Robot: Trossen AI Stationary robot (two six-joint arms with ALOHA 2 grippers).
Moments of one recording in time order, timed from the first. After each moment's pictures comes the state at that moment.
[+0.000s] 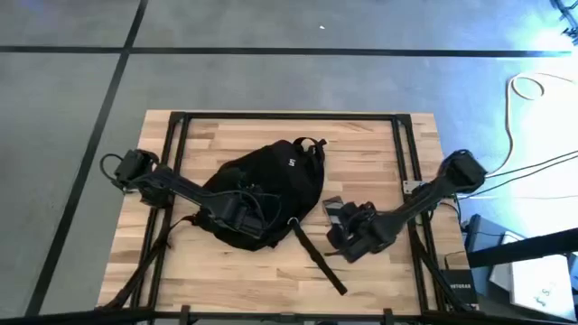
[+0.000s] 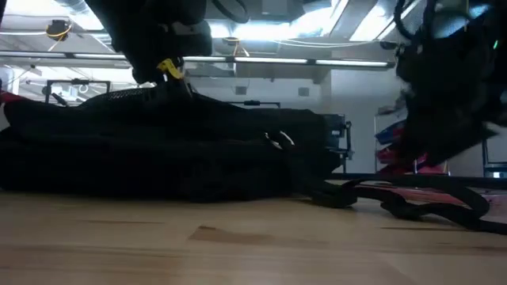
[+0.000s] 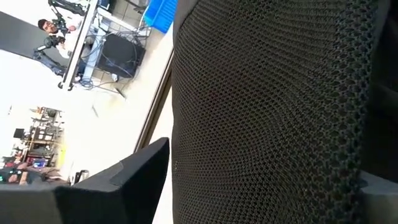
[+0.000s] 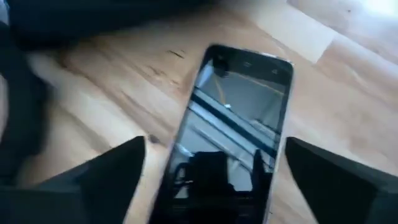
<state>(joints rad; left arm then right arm) -0.32 1.75 1.15 -0.99 -1.08 -0.62 0.59 1.65 0.87 -0.71 0.59 1.50</state>
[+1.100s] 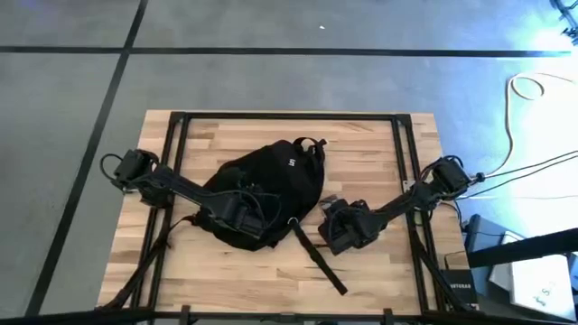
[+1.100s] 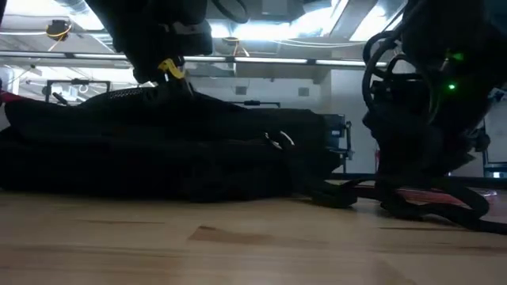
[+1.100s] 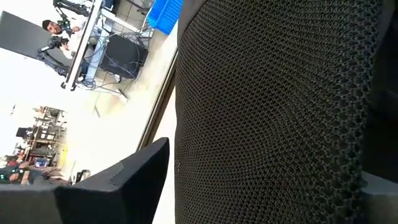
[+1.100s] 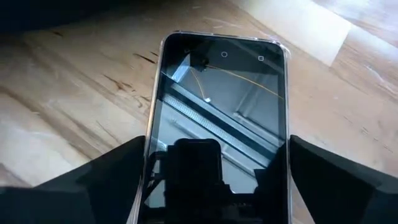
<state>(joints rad) -0.32 1.75 1.15 -0.98 -1.10 -0.63 0.49 1.81 0.87 -0.62 0.54 1.46</state>
